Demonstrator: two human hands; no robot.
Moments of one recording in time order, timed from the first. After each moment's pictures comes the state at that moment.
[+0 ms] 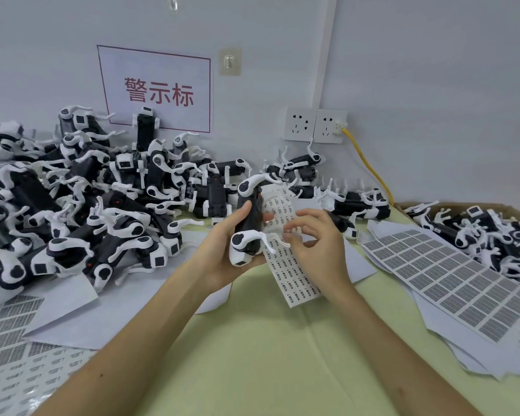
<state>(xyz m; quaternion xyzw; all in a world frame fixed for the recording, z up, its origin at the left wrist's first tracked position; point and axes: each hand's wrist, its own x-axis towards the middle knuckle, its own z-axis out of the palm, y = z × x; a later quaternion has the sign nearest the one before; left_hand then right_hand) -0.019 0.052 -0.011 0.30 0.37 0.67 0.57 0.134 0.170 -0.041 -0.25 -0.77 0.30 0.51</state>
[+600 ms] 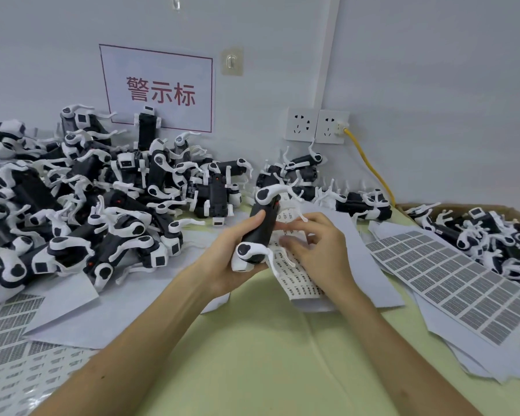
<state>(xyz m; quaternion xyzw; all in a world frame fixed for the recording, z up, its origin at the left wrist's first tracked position) -0.009 0.049 -0.012 0.34 0.36 0.65 0.58 0.136 0.173 -0.038 -0.25 -0.78 0.30 0.48</state>
